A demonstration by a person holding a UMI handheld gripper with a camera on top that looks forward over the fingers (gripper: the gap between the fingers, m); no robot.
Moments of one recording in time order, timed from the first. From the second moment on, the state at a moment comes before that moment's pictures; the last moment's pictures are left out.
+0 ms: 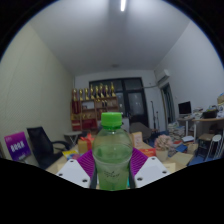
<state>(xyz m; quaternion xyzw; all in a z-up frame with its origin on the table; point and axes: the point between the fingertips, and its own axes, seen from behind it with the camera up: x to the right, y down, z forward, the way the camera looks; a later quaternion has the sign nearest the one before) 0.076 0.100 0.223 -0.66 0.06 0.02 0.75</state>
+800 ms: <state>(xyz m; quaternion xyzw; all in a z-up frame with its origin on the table) 0.114 0.110 0.114 -0.73 0.07 0.01 0.67</state>
